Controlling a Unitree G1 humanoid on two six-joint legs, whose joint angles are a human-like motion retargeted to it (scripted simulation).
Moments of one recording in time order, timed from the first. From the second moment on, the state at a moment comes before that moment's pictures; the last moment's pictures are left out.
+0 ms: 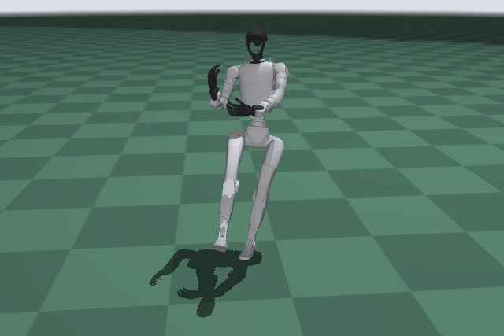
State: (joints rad) left arm -0.70 0.09 -0.35 0.94 -0.79 0.10 -0.93; right arm -0.09 -0.38 0.07 -0.05 0.09 -1.00 -0.29; waist -0.35 0.07 0.17; left_leg 0.05 -0.24 -0.24 0.26 -0.04 0.21; right_leg -0.67 -0.04 0.00 0.15 0.17 -0.09
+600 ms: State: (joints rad) left arm -0.58 0.07 -0.24 -0.19 -0.39 -0.79 0.19; right arm -1.47 -0.98 0.72 -0.24 0.52 -1.14 -0.23; waist 0.52 -0.20 0.06; left_leg -0.71 -0.07 -0.11 0.95 -0.36 0.02; right_leg 0.23 -0.19 -0.21 0.32 0.23 0.20
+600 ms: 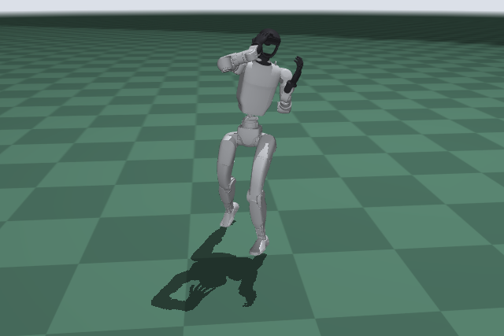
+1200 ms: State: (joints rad) left arm -0.26 0.35 0.25 -0.04 -0.37 -0.65 0.31; right arm -0.89 -0.41 0.40 0.04 0.48 -0.98 -0.14; waist 0.12 -0.06 -0.01; left_leg -0.31 0.46 0.23 0.30 0.15 -0.05; right_leg -0.01 -0.03 -0.02 0.33 -0.37 0.04
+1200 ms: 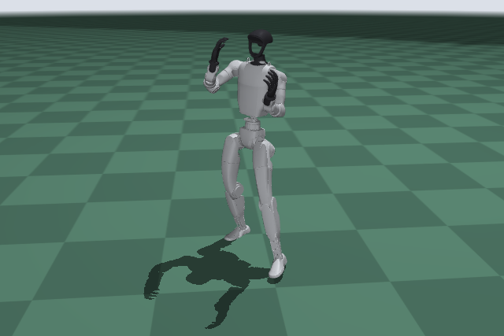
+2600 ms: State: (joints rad) left arm 0.03 0.38 0.14 0.86 0.17 -0.65 -0.27; right arm 0.12 -0.35 -0.36 1.70 -0.23 -0.34 -0.02; waist -0.13 -0.15 0.02; left_leg -0.58 0.16 0.20 0.43 -0.28 0.01; right_leg -0.72 -0.25 -0.33 0.84 -0.04 0.16
